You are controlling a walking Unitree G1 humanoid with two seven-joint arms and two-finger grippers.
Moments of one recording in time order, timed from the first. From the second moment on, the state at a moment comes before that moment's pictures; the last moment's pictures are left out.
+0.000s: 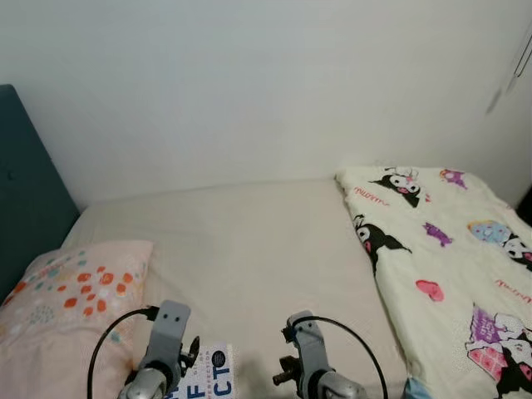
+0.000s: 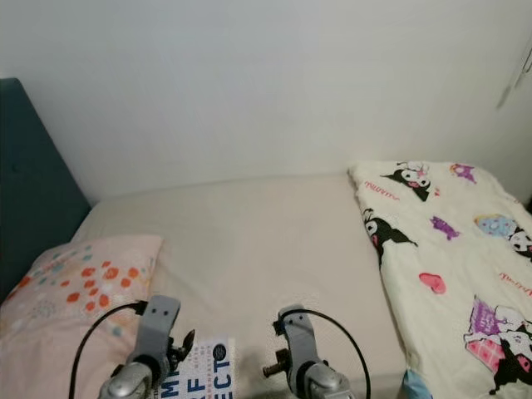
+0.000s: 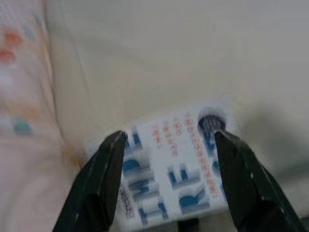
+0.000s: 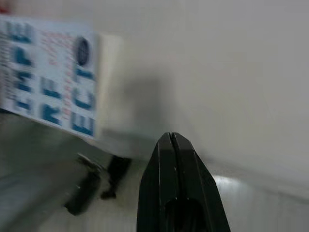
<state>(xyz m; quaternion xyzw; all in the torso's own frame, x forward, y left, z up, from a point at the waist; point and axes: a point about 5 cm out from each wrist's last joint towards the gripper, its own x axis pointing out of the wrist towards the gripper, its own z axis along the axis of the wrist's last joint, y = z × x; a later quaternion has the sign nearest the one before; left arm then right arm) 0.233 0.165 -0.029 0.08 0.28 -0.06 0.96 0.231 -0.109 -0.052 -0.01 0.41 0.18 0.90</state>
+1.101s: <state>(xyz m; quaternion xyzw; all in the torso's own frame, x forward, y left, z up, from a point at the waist) 0.236 0.176 -0.041 0.04 0.29 0.01 0.96 0.254 -0.133 -0.041 0.04 0.36 0.07 0.93</state>
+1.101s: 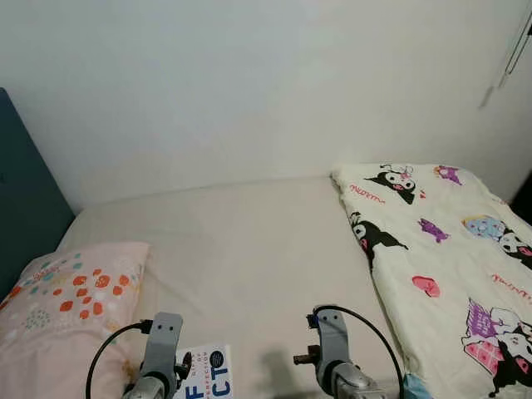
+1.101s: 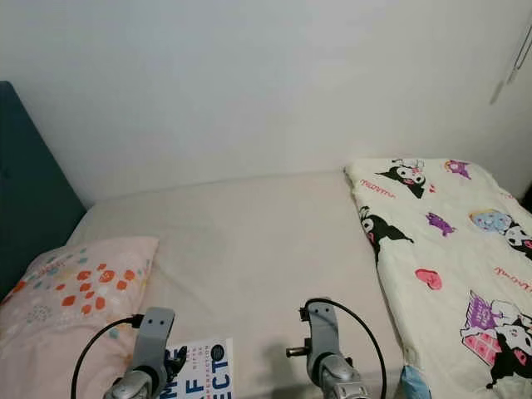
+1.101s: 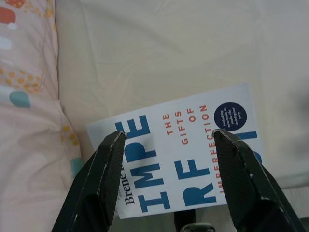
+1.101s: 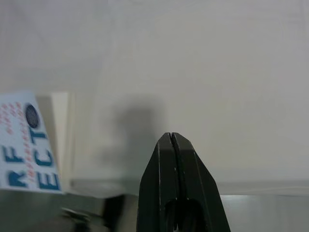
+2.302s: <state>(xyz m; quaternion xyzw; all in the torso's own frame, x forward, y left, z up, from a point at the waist) 0.215 0.176 -0.051 0.05 0.28 0.00 0.96 0.248 -0.123 -0.043 0.06 0.33 0.08 0.94</state>
